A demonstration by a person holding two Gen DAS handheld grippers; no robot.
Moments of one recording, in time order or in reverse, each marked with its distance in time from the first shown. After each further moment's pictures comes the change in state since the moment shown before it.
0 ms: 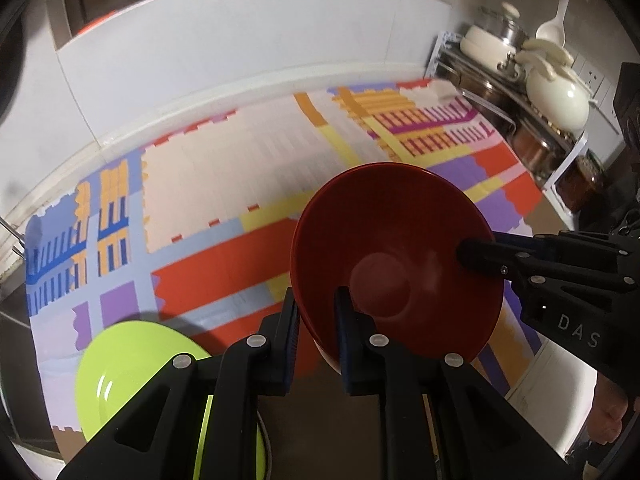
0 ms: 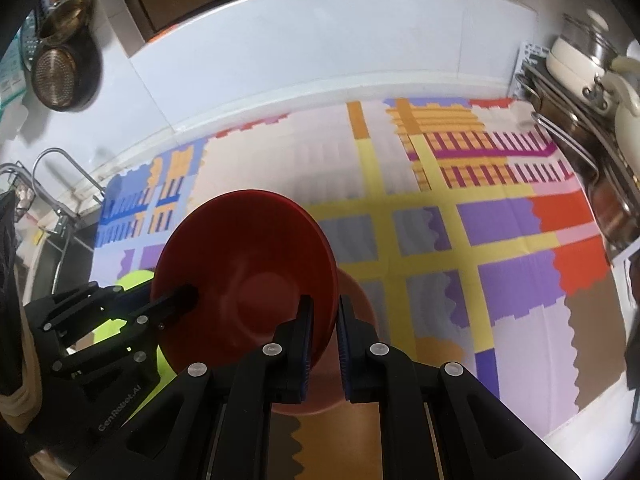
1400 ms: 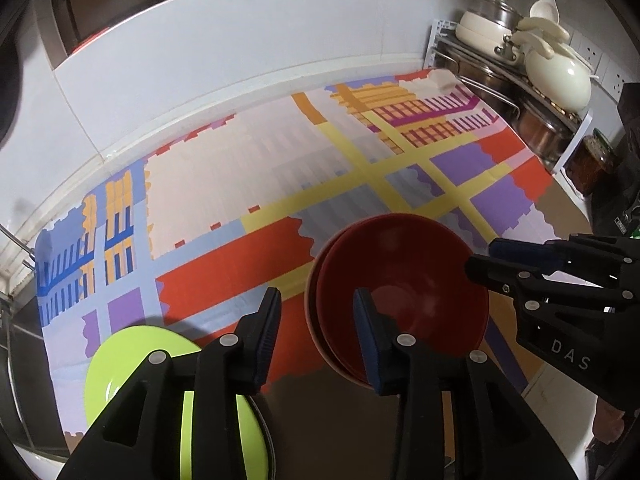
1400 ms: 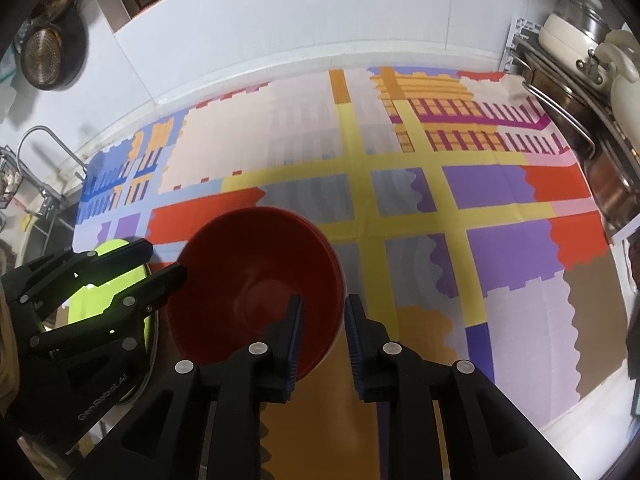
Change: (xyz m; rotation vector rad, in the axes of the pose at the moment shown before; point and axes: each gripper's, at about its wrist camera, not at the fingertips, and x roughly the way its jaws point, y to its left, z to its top) left arm 0.002 -0.010 -0.005 0.051 -0.026 0.067; right arm 0.017 -0.018 -0.025 -0.012 0.040 -0.033
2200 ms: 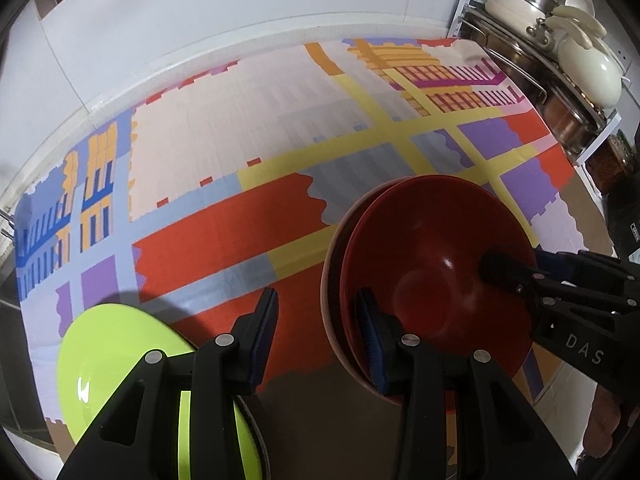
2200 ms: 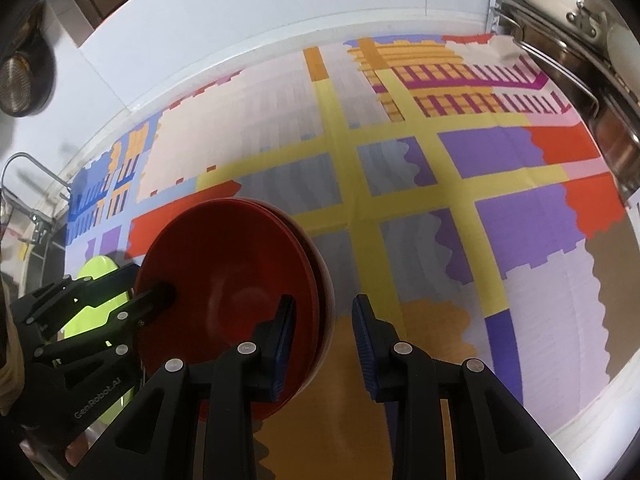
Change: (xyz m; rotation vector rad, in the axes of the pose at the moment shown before) left arm 0.053 0.012 -0.007 -0.060 0.139 -0.027; right arm 0.039 -0.018 -0.003 0.109 0.054 0.019
